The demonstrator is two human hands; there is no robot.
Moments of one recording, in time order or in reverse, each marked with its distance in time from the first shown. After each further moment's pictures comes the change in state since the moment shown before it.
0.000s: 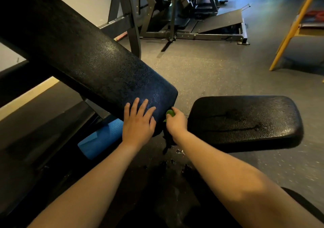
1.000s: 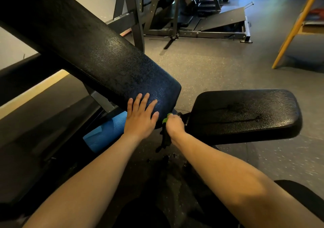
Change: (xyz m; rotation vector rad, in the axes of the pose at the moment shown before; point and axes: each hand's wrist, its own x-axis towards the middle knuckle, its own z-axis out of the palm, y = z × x) left_hand -0.013 -0.012 -0.007 -0.103 -0.134 -0.023; right_hand -0.031 0.014 0.020 0.045 -0.028 0.179
